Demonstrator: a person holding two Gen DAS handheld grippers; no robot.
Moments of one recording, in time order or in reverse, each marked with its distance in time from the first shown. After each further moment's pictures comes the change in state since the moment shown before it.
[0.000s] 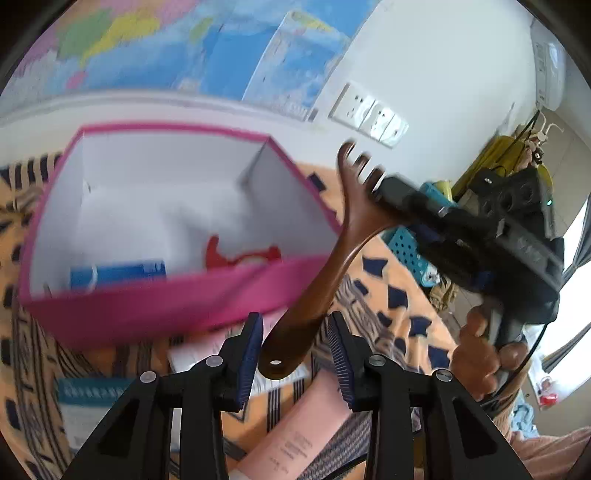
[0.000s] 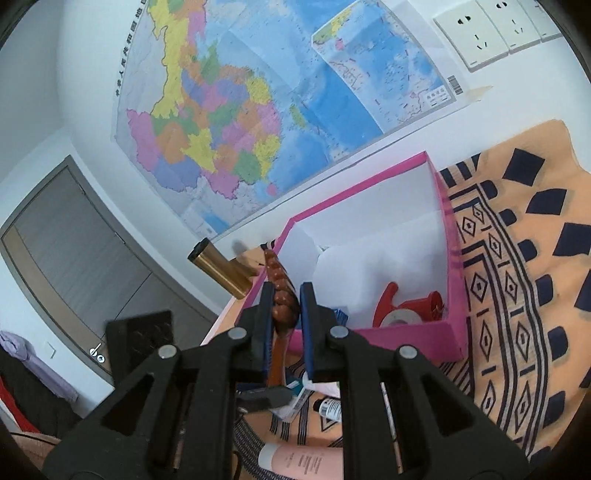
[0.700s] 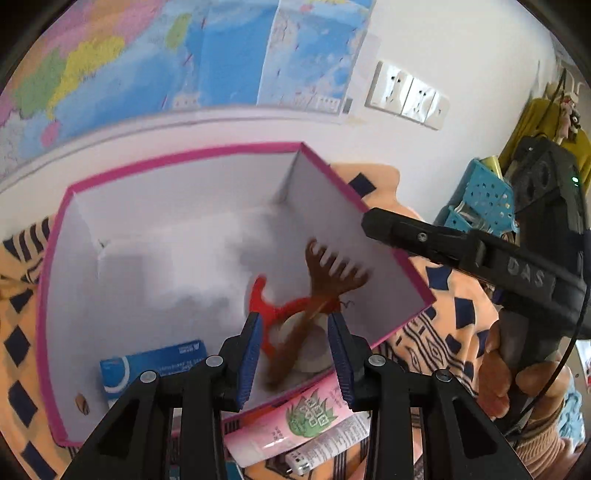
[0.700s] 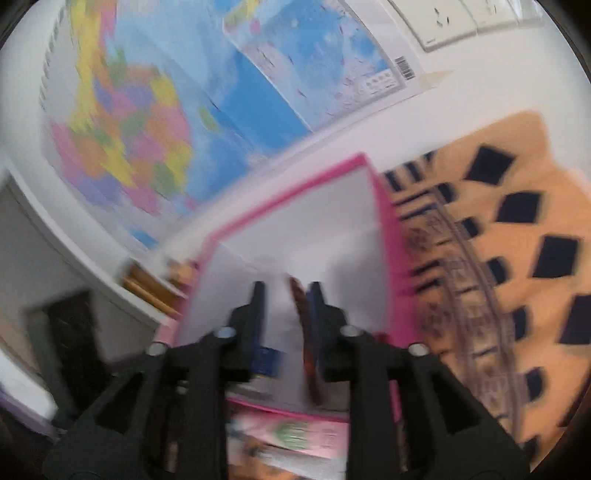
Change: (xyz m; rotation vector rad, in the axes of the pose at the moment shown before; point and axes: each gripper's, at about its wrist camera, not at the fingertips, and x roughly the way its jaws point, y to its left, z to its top) left arm 0.055 0.017 0.056 0.099 0.077 0.204; right arm 0.054 -0.046 0.033 0.027 0.041 -0.310
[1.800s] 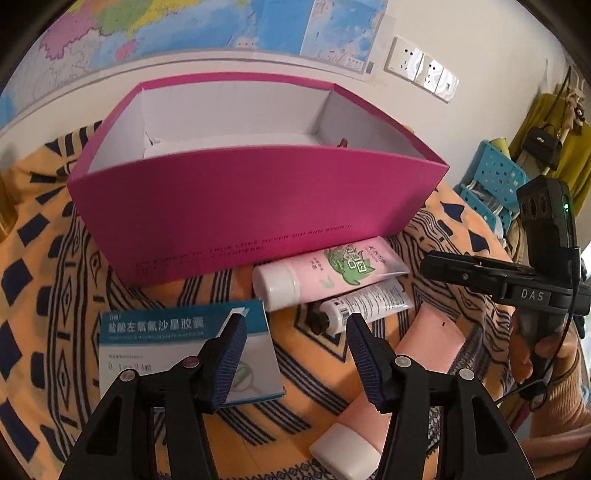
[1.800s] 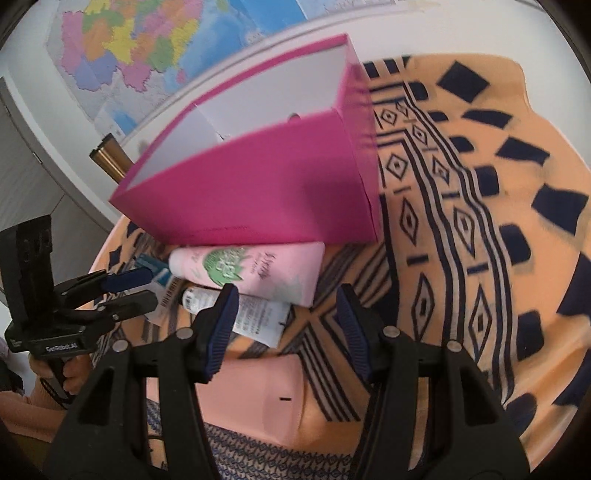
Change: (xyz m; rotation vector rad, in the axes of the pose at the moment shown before) left arm -0.019 0.015 -0.127 -0.061 0.010 0.054; right arm -0.016 -0.021 -0.123 -0.155 0.240 -0.051
